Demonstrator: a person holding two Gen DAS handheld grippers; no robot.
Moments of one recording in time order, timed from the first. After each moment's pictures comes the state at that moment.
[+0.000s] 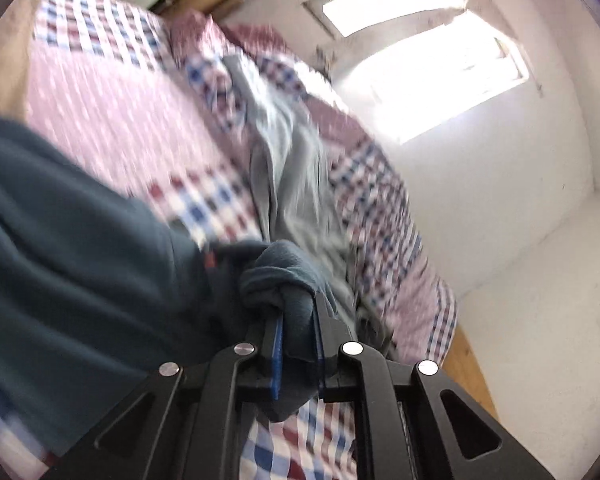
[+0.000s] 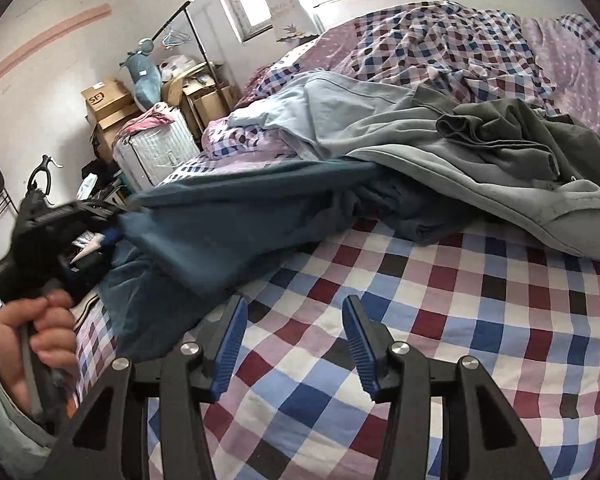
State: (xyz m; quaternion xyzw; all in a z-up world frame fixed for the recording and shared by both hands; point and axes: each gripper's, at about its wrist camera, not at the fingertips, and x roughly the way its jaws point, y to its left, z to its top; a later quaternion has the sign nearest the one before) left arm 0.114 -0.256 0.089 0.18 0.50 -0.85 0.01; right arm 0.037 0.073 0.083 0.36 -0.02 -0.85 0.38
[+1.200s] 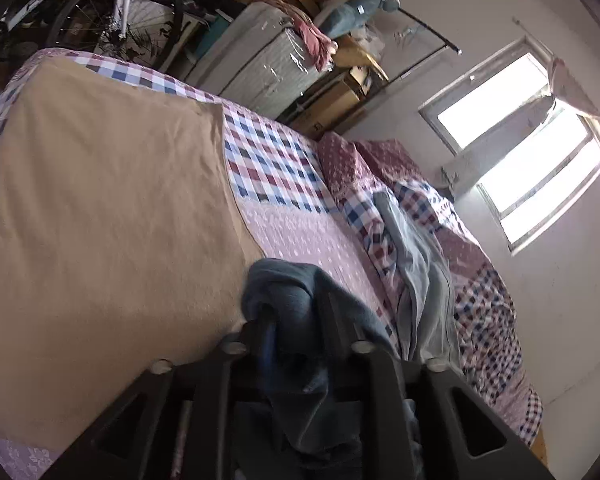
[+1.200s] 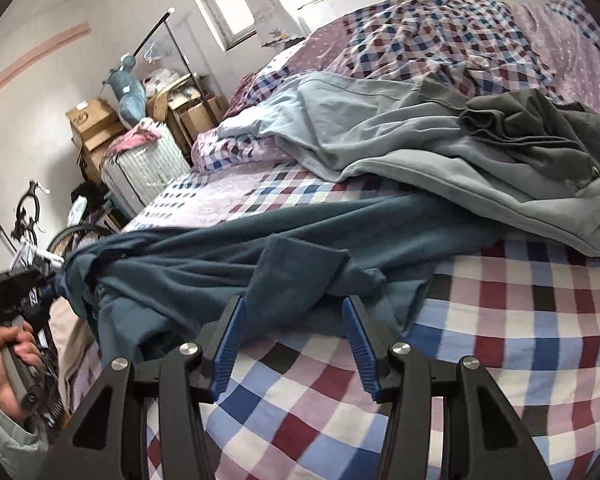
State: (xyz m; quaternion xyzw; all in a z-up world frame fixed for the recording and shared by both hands) left arm 0.226 -0.375 0.090 0.13 0.48 -0.82 0.28; right arm 0.019 0.020 0.076 0.37 -0.06 -0.86 0.36
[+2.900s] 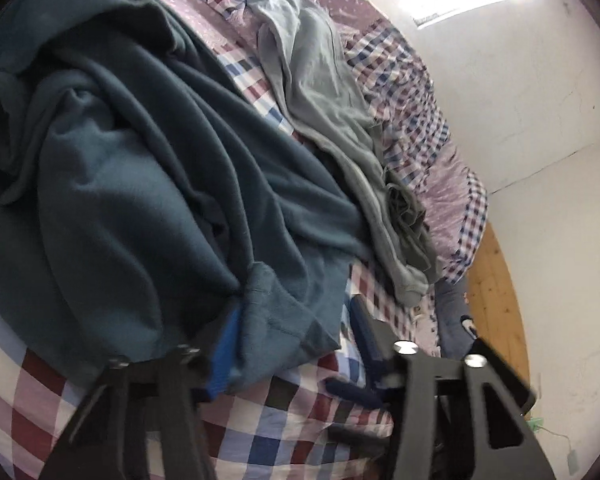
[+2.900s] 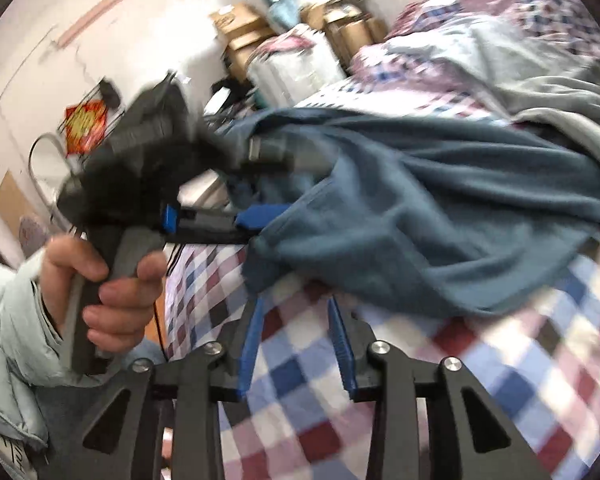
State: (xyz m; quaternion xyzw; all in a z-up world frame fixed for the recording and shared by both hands) left arm 0.102 -0.199 0.051 0.39 0.44 -0.81 -0.05; right arm 0.073 0.011 0.064 0.40 0.03 -0.68 0.61
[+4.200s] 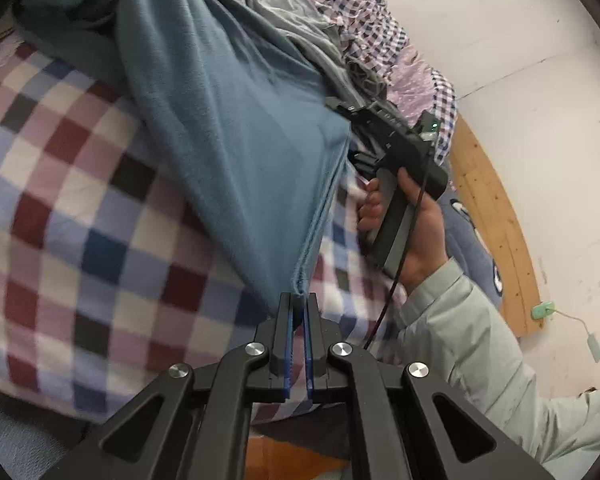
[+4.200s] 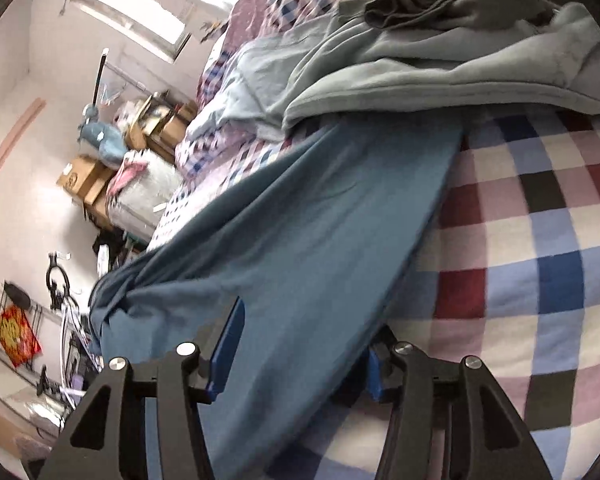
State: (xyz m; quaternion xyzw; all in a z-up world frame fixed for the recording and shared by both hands) left arm 0.267 -0.133 0.054 0.47 0.35 -0.80 -0.14; right arm -0.038 0.069 0.018 0.47 -0.22 -0.78 0.36
